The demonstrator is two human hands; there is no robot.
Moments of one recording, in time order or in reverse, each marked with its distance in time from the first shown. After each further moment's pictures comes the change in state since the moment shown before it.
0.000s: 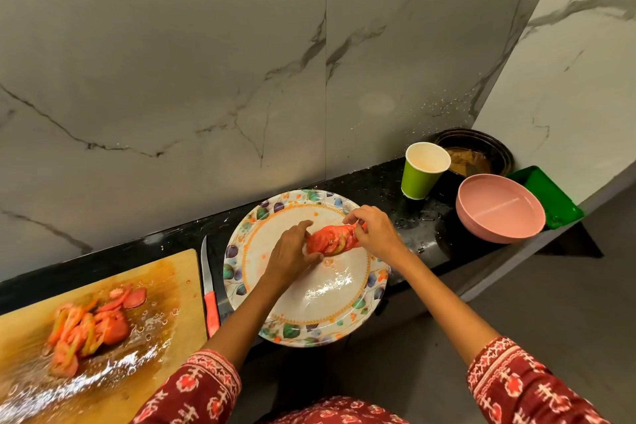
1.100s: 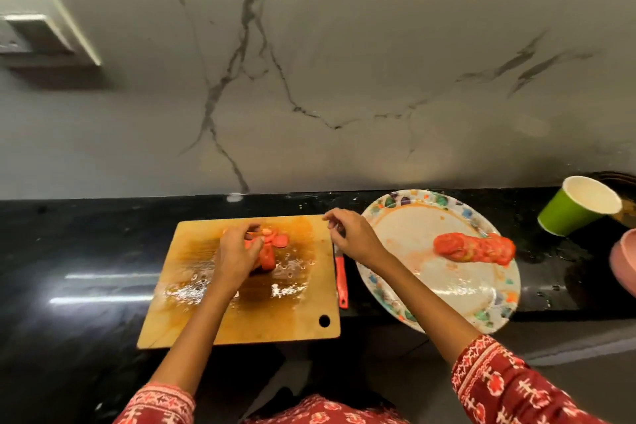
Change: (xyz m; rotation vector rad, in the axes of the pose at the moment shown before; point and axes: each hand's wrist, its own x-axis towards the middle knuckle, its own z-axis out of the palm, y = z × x) left_hand -0.180 -0.200 -0.162 -0.121 0.591 -0.316; right_hand 0.012 -0.213 0.155 0.094 -0.257 -0.362
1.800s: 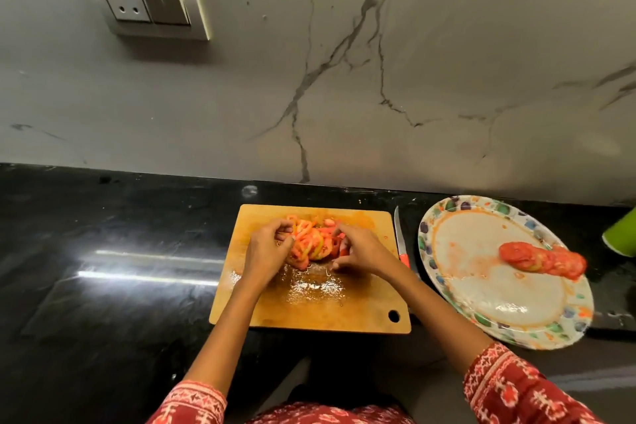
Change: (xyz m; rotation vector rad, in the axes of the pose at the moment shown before) left_hand -0.008 -0.060 -0.050 -0.187 -0.039 -0.031; right_hand 0.017 -0.074 0.084 -0.148 -0.388 0.152
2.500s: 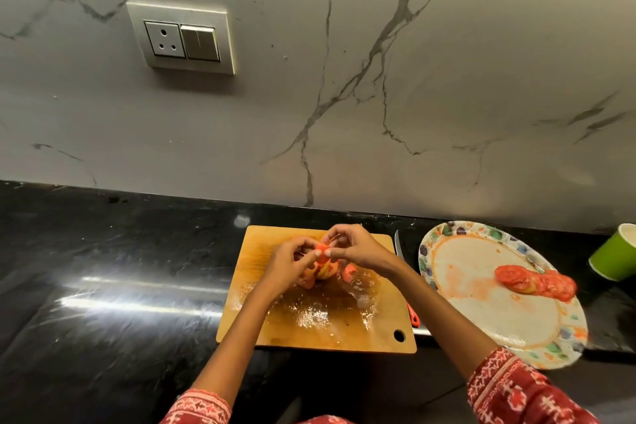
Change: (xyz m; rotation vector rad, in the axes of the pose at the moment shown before) left_hand -0.001 0.013 -0.004 -0.227 -0.225 0.107; right_hand -0.003 -0.047 -0.034 0.464 0.015 -0.090
